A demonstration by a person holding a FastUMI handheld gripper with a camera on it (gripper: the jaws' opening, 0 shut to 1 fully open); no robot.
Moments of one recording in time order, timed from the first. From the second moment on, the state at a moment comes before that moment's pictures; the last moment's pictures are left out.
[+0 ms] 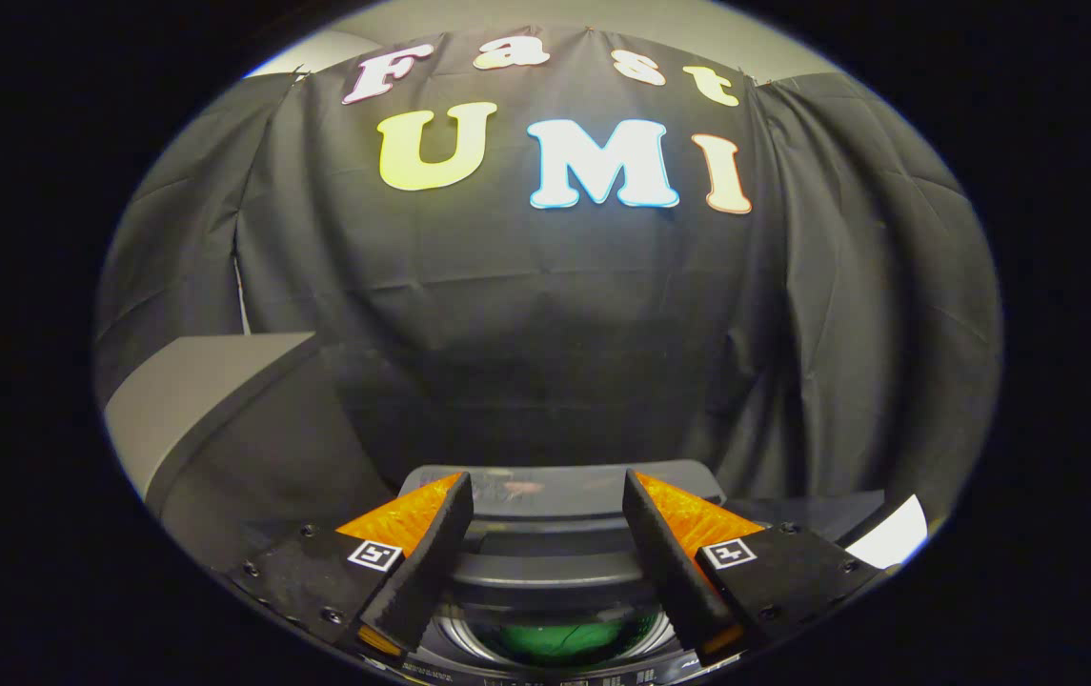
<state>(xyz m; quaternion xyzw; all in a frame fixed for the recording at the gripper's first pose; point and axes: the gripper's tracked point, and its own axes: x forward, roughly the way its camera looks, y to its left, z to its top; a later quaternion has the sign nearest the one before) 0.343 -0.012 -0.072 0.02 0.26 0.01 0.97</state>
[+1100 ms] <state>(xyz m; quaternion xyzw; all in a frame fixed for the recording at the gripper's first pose) 0.114 -0.037 0.004 0.01 0.06 0.03 1.00</state>
